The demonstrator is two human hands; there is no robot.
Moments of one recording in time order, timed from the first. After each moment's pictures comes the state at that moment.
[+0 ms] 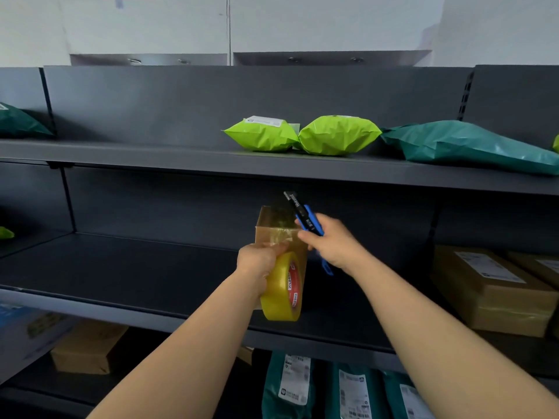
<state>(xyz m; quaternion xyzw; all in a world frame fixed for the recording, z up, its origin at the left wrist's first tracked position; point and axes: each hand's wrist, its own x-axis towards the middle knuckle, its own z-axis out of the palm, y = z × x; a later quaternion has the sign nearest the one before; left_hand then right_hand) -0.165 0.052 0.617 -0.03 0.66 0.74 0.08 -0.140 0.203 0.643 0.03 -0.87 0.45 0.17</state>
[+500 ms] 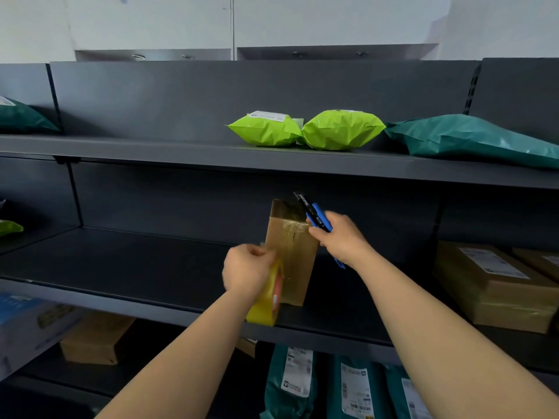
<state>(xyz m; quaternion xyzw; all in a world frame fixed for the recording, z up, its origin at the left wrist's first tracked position) -0.148 0.033 0.594 -0.02 0.79 0.60 -0.10 -0.143 0.211 0.638 -0.02 -0.89 0.42 0.19</state>
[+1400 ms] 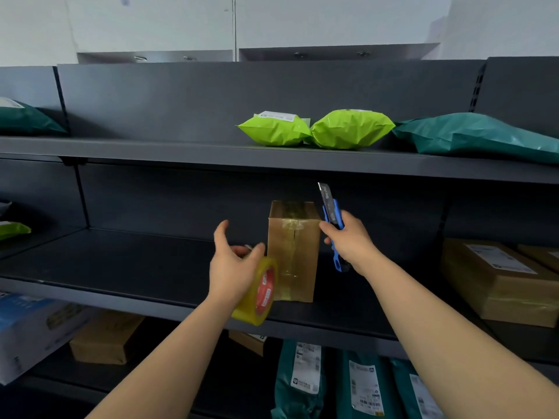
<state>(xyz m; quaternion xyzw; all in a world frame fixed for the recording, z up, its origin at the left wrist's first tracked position) -0.143 -0.020 0.591 0.07 0.76 0.62 -0.16 -0.138 0.196 0.633 -0.07 -0.82 0.53 0.21</state>
